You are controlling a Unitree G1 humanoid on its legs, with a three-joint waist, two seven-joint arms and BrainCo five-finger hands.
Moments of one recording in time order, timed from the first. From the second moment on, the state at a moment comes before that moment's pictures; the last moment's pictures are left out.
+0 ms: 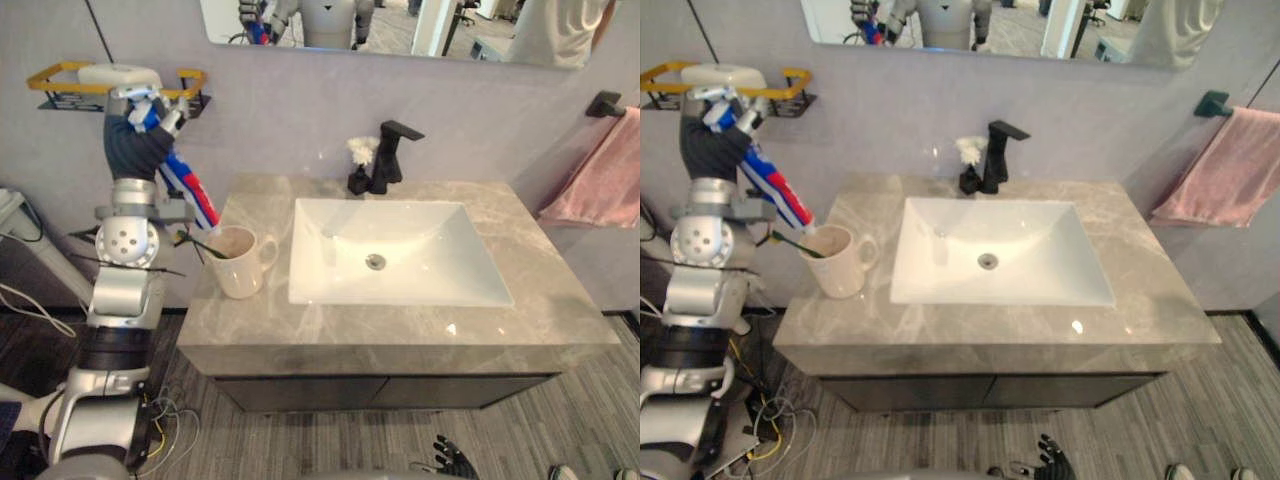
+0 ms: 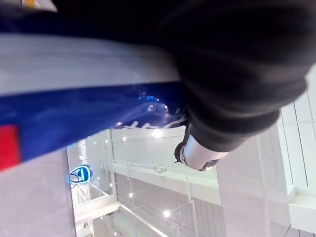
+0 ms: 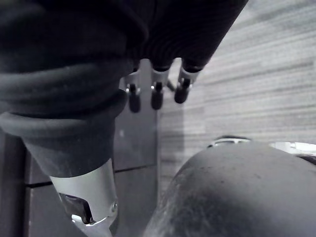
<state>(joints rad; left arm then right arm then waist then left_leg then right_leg) -0.48 0.59 0.06 0.05 -0.36 -0.22 0.18 0.41 -0.05 -0.10 0.61 -0.08 -0.07 0.07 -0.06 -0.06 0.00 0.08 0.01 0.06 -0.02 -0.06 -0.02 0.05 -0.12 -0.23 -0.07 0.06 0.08</state>
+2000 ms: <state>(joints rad) -0.40 0.51 0.17 -0.09 -0.34 -0.25 0.20 0.32 -0.07 -0.12 0.73 -0.05 -0.07 0.06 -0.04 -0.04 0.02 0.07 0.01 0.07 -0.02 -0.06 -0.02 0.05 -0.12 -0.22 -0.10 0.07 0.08</state>
